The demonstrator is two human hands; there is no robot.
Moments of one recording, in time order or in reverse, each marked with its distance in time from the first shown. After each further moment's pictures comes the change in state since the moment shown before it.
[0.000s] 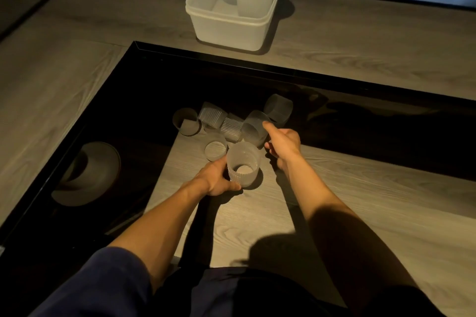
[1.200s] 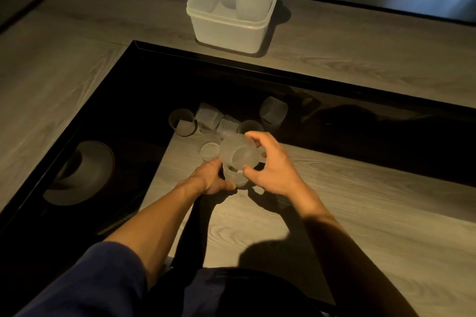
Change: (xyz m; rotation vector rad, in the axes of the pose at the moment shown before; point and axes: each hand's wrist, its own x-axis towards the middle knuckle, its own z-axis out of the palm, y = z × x) left_hand 0.003 0.000 0.002 0.051 0.024 -0.012; right_hand -0.067 0.013 -0.030 -0.588 -0.372 -0.776
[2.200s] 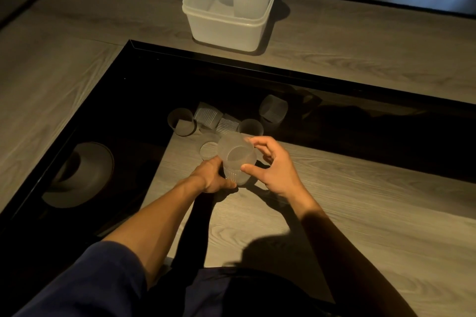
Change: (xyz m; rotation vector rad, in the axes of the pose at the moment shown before) left_hand 0.011 -0.004 0.000 -0.013 -0.011 -0.014; right_hand -0.004 0.012 0.009 0.306 0.071 0.132
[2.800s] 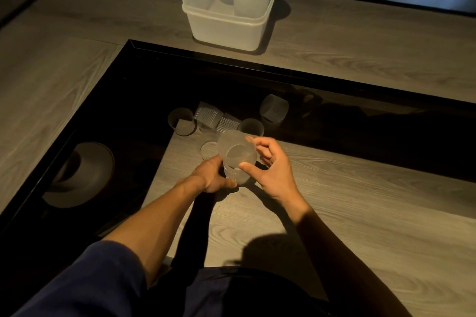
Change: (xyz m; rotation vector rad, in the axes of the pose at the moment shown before) left_hand -0.001 -0.002 -0.002 -0.019 -0.007 0.016; right_hand -0.007 0.001 0.013 0.125 0.089 -0.023
